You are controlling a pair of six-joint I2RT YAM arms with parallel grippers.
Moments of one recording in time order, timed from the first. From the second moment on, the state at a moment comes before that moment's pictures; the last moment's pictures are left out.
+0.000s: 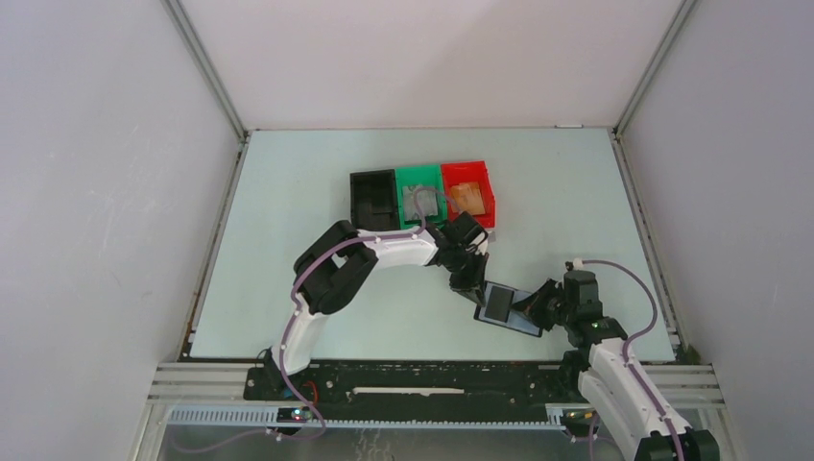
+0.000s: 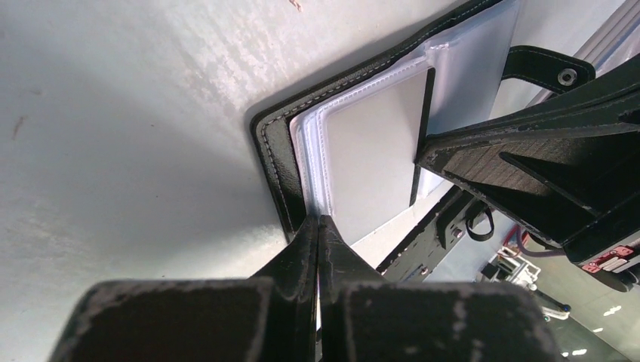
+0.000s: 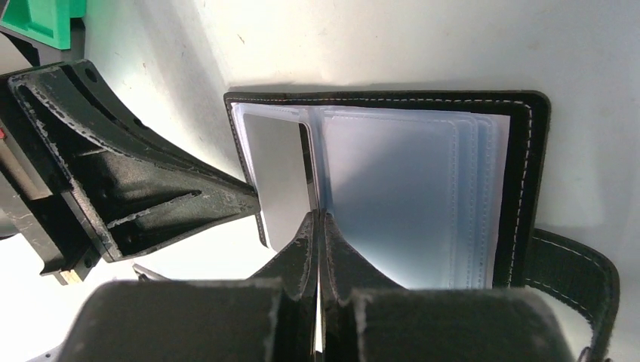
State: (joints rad) left arm -0.93 2.14 1.45 -0.39 0.51 -0.66; right arm 0.11 0.64 0.14 -0.31 -0.35 0.87
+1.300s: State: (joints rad) left arm -0.89 2.13 1.42 -0.36 0.50 -0.67; right arm 0.04 0.49 0.14 -0.50 -0.34 0.85
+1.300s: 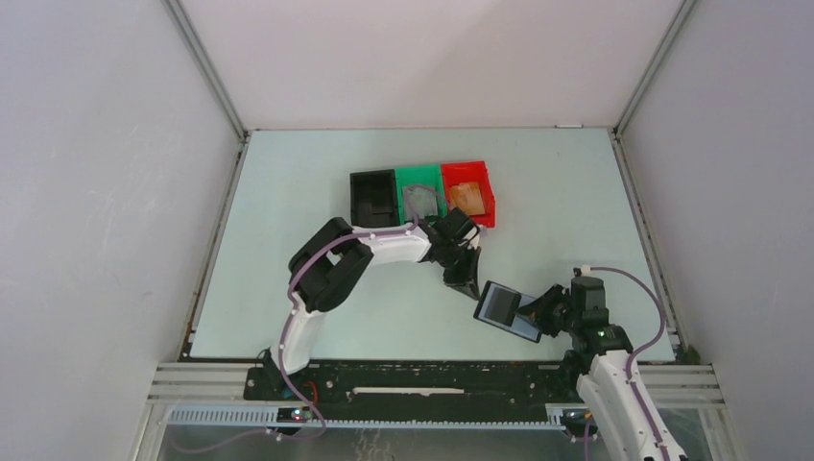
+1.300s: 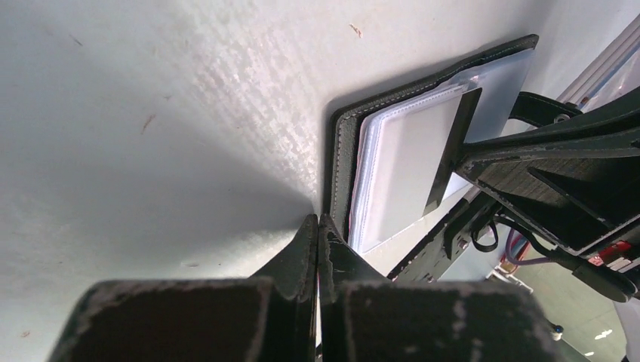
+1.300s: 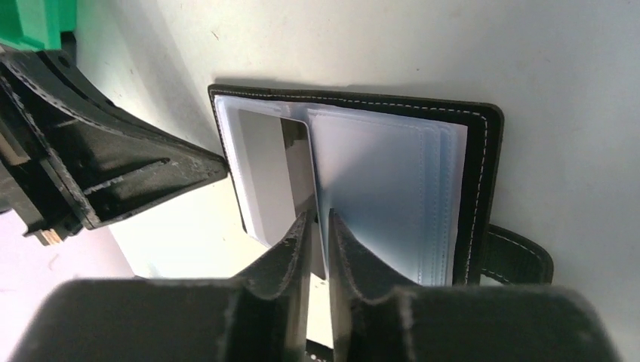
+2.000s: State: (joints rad) left arm -0.94 2.11 1.46 -0.37 0.53 -0.65; right arm 0.01 0.52 0.12 -0.40 -0.41 0.92
